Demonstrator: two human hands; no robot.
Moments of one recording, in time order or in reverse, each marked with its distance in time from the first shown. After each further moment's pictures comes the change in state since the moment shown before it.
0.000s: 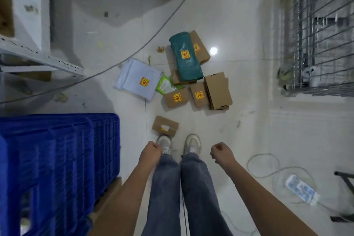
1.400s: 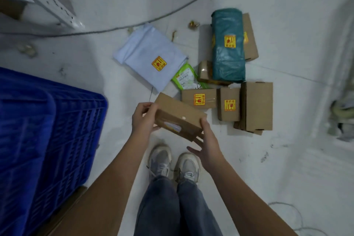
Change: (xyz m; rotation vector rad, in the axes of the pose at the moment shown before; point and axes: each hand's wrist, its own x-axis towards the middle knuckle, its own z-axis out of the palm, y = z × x) left_hand 0.218 0.013 -0.013 -0.886 0.180 0.137; right_hand 0.172 -0.066 0.167 0.507 -0.198 0.025
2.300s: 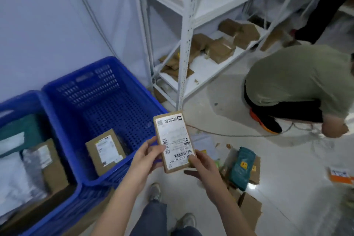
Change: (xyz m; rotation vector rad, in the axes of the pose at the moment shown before) left_hand -0.485 0.178 -0.249 -0.564 0.024 0.380; right_hand -0.519 -0.095 0.085 -0.672 -0.693 -0.598
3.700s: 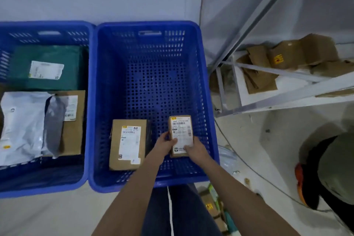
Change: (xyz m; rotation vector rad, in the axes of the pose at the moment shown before) left_hand 0.275 -0.011 -0.114 -0.290 0.470 -0.464; right_hand 0.332 0.001 0.176 -1.100 -0.477 0.330
